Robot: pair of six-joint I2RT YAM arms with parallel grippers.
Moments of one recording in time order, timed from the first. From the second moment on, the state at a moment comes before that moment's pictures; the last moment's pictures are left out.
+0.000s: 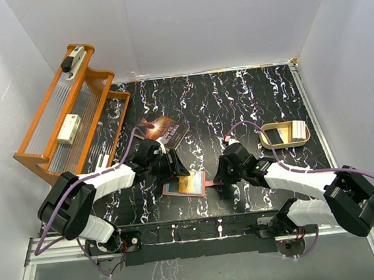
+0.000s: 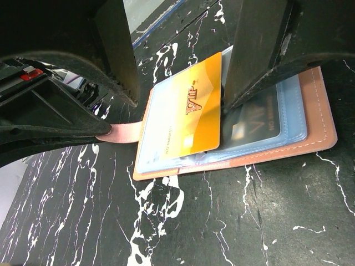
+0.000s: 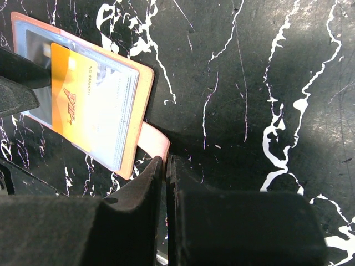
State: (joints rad) left arm -0.63 1.47 0.61 -0.02 0.35 -0.86; right arm 0.73 1.20 0.49 -0.16 -0.06 0.74
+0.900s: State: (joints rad) left arm -0.67 1.51 0.57 0.14 0.42 -0.99; right arm 0.73 1.19 0.49 -0.14 -0.06 0.73
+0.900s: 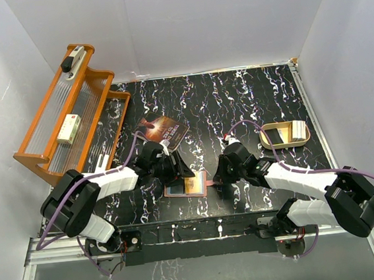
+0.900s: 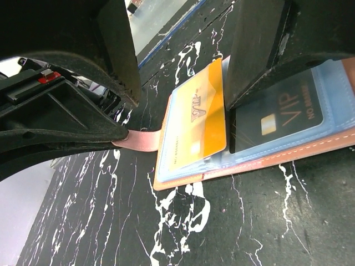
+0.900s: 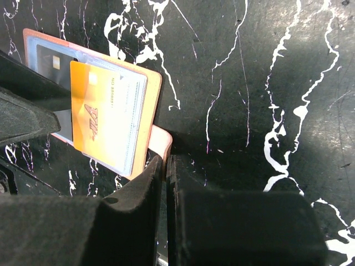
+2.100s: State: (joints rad) left arm -0.72 1.59 0.66 0.14 0.49 -0.94; right arm 0.73 1.21 0.49 -0.08 -0.05 0.71
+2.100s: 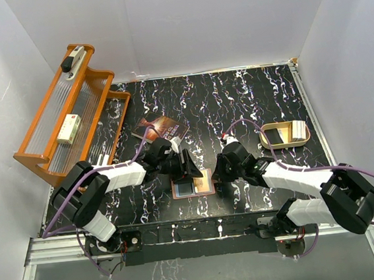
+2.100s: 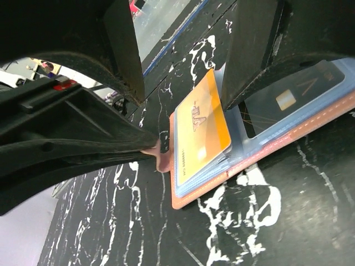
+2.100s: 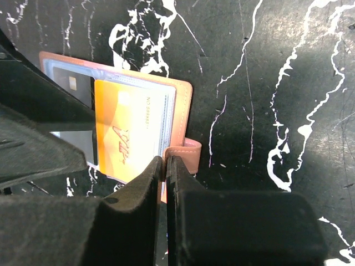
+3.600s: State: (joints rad) left arm -0.71 1.45 0.71 -0.28 0.19 -0.84; right arm 0.73 1.22 0.46 -0.06 0.00 0.69
